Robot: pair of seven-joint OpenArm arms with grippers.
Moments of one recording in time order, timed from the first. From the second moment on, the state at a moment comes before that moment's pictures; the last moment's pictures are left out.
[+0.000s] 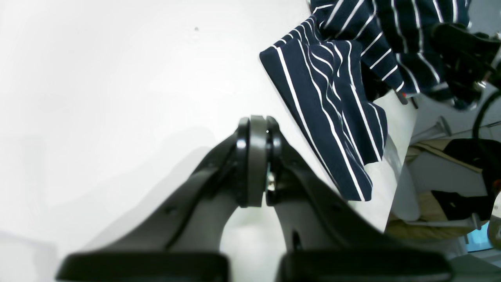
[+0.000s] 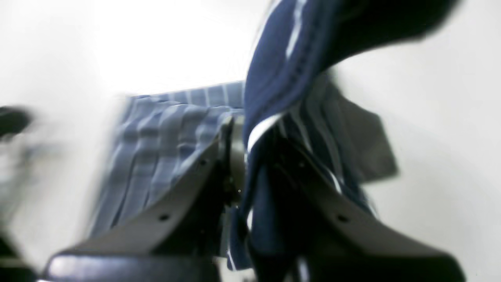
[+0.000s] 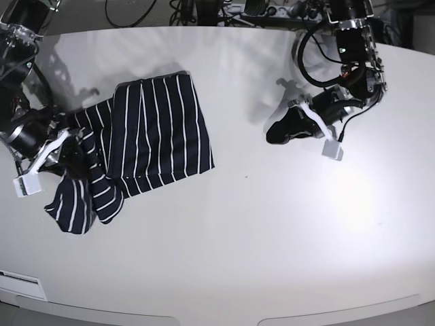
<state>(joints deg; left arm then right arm) 7.2 -8.6 -18.1 90.4 -62.9 -39.4 64.0 -4.9 21.2 26.4 110.5 59.8 27.7 -71.1</state>
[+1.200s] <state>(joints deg) 7.2 -8.6 -9.1 90.4 -64.7 -41.0 64.0 -5.9 12.9 5.0 110.6 74.9 40.1 -74.3</state>
